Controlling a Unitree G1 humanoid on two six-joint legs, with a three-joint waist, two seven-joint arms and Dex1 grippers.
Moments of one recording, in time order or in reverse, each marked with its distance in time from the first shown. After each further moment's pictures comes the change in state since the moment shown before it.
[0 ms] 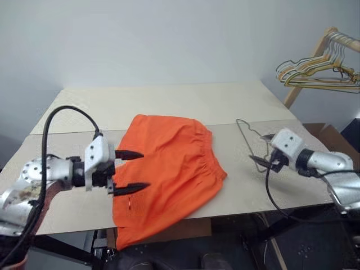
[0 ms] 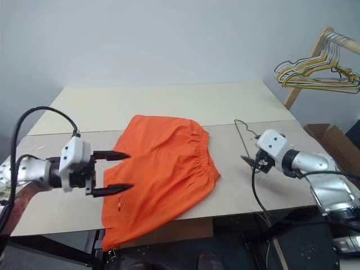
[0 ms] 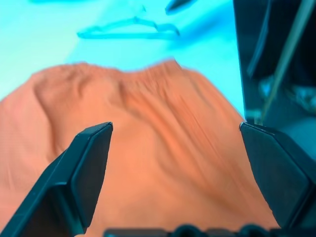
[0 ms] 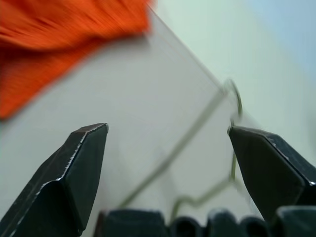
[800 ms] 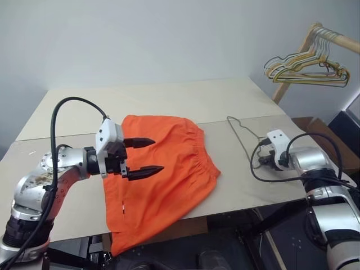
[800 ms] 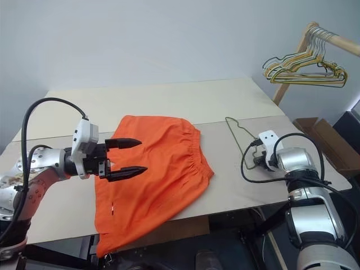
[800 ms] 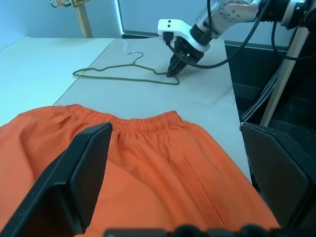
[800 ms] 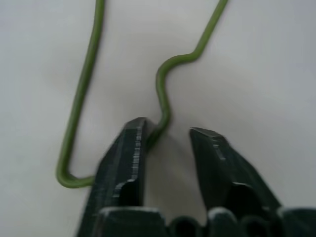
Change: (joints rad) left arm -0.081 -0.055 -0.022 0.020 -0.044 0.082 0.020; right arm -0.357 0.239 0.015 0.574 -0.164 0.411 -0.076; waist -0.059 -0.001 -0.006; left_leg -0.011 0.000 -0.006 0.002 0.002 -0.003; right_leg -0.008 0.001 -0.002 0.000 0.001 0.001
